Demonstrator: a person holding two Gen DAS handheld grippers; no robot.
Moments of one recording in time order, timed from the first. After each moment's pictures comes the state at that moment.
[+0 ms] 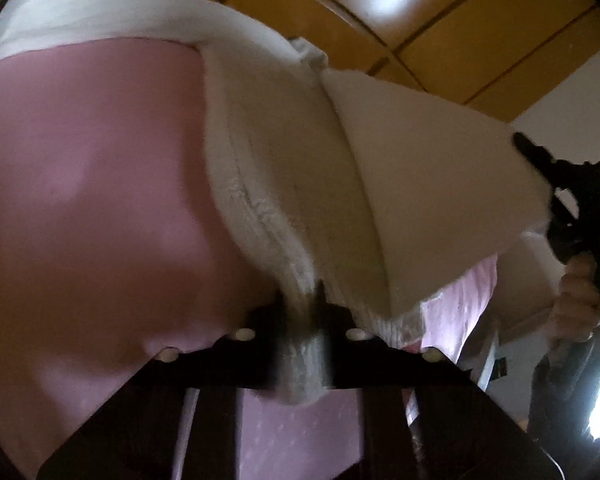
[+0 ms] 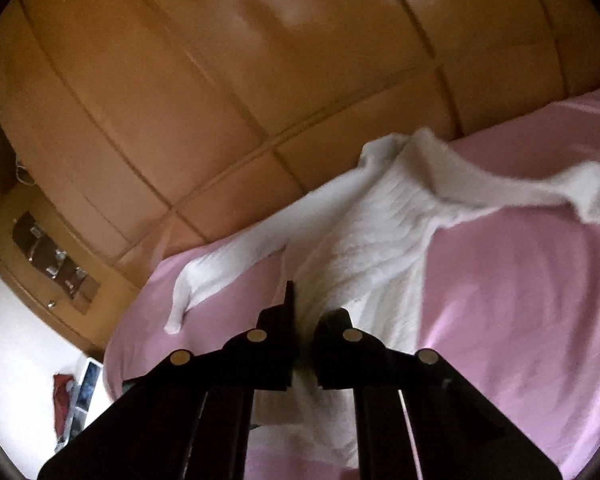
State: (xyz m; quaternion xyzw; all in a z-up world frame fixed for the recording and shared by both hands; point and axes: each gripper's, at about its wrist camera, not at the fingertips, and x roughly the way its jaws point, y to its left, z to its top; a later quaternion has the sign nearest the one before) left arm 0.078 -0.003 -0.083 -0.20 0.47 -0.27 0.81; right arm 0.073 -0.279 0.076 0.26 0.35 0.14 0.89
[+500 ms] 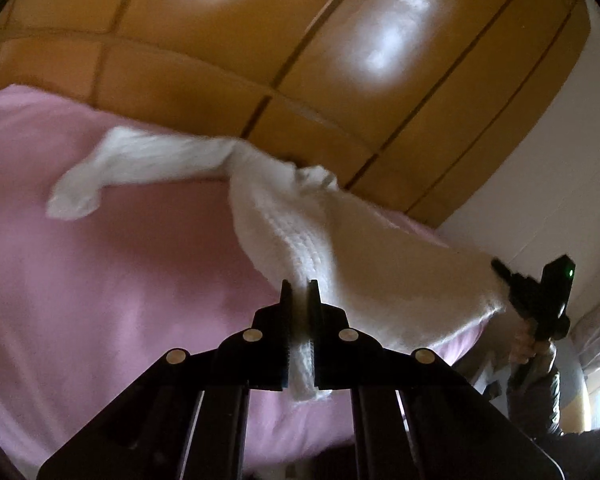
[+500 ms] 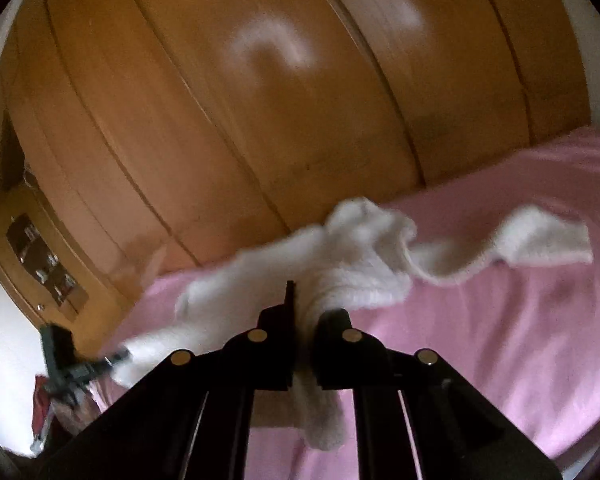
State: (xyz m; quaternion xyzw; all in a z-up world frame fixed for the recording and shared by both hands) left arm 0.009 0.160 0.042 -0.20 0.38 -0.24 0.87; right arm -0.021 -0.333 0.116 0.24 0.31 0.12 0.91
